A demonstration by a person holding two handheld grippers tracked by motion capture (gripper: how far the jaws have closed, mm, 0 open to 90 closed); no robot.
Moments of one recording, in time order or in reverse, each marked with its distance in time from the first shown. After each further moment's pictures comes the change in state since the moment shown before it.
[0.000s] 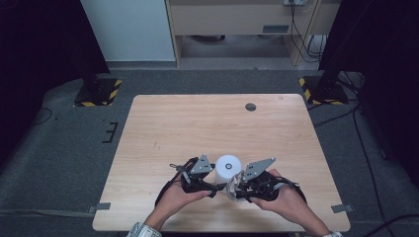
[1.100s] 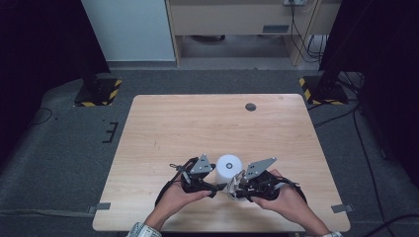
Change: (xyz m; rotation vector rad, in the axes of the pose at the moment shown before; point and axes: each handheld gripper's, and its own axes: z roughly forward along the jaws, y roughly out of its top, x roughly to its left) left arm 0.000 0.000 0.000 -0.004 -0.008 -0.002; right arm -0.006 -0.007 0.004 0.004 0.001 0.024
